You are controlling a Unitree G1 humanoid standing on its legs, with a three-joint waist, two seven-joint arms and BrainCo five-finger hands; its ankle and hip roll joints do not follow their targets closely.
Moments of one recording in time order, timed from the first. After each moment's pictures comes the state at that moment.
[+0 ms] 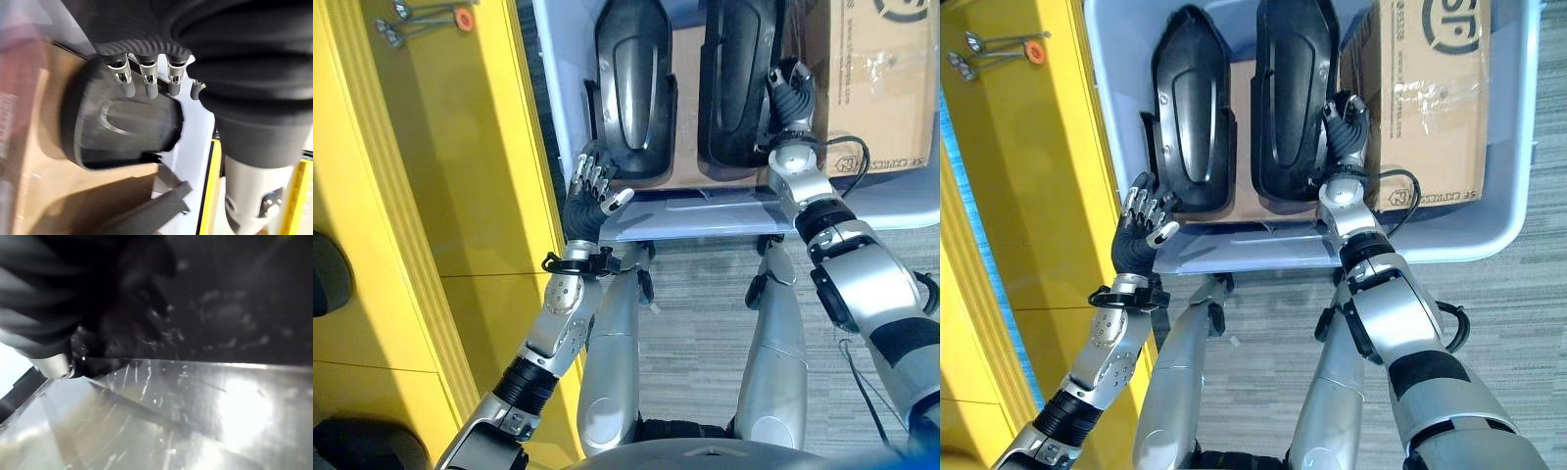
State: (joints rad) left arm -0.22 0.32 -0.35 -0.05 -0.58 -0.36 0.29; right arm -1.13 -0.35 0.32 1.12 0.32 -0.19 -0.47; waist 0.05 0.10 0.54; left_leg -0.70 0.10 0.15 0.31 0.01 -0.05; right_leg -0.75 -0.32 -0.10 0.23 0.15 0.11
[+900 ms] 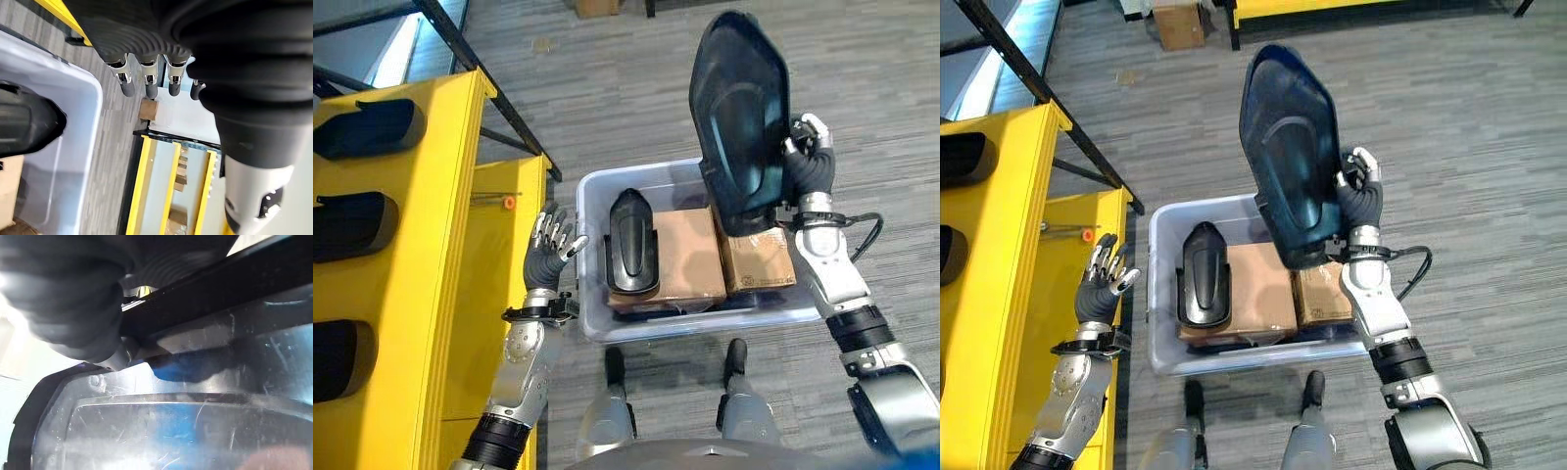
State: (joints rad) left arm 0.05 0.30 -0.14 -0.01 -0.58 -0.33 0.15; right arm -0.43 -0.40 0.16 0.18 0.21 -0.21 -0.38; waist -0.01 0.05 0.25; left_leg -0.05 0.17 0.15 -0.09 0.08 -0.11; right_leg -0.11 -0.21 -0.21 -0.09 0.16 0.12
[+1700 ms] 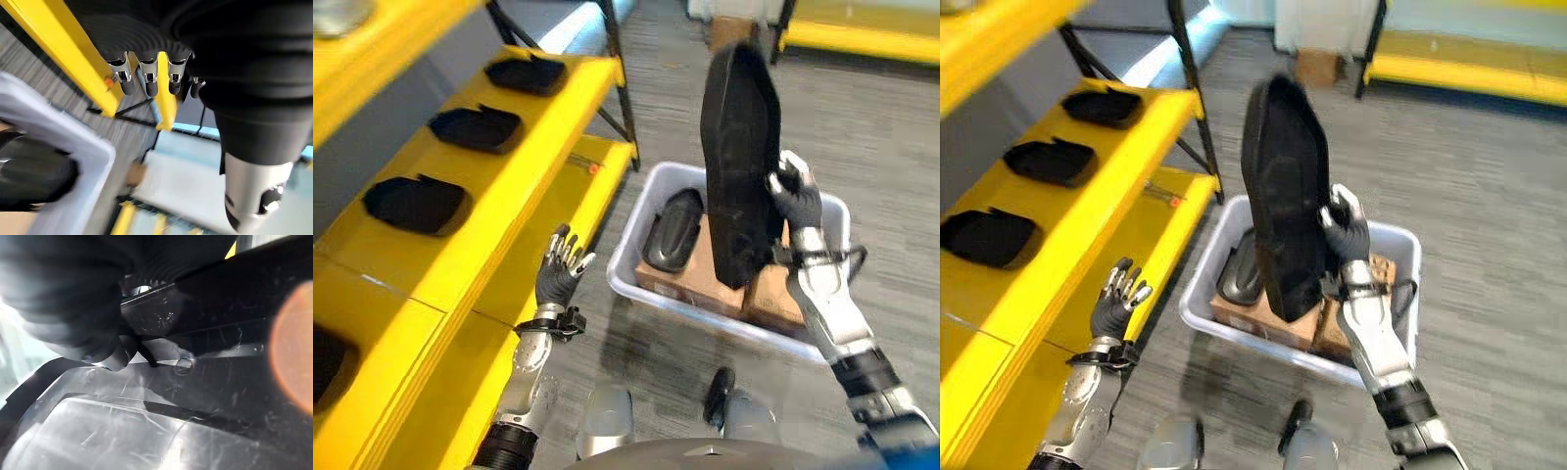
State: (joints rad) left arm 0.12 0.25 -0.14 0.09 -0.60 -0.28 0.09; right arm -0.14 -0.37 0.15 -0.02 0.31 -0.27 -0.26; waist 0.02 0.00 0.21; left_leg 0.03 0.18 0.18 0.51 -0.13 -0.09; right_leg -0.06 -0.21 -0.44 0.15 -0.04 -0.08
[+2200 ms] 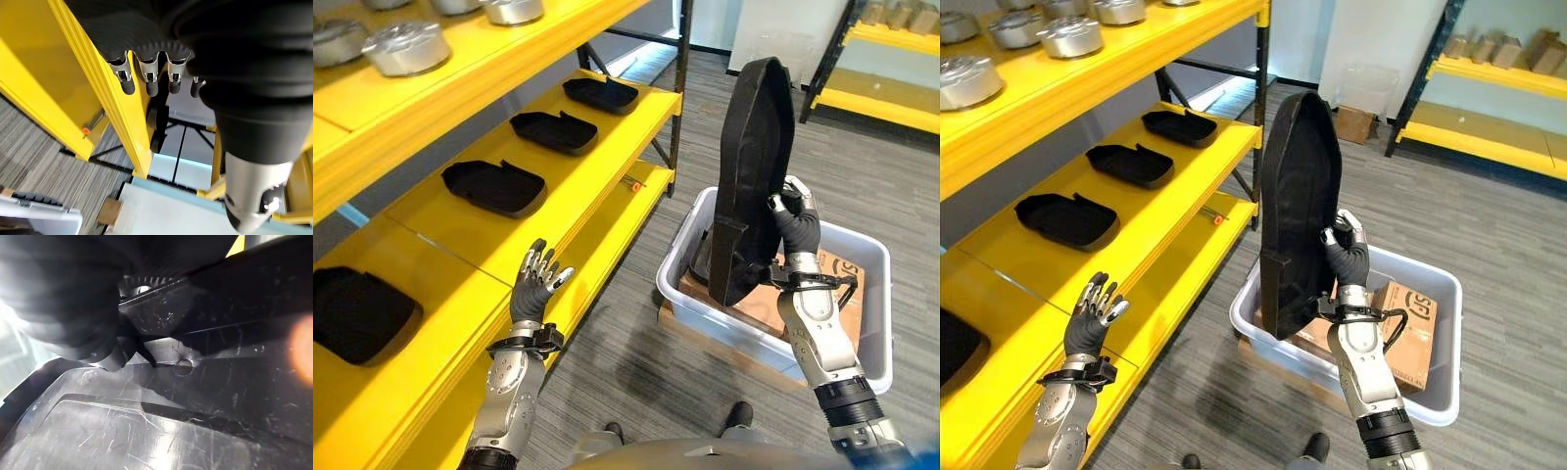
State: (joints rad) left arm 0.19 0.29 -0.06 0.06 -0.57 -0.27 0.07; right arm -0.15 -0.26 0.13 0.00 0.31 -0.27 -0.24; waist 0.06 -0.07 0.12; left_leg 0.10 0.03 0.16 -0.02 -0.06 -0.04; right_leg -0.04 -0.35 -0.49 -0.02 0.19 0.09
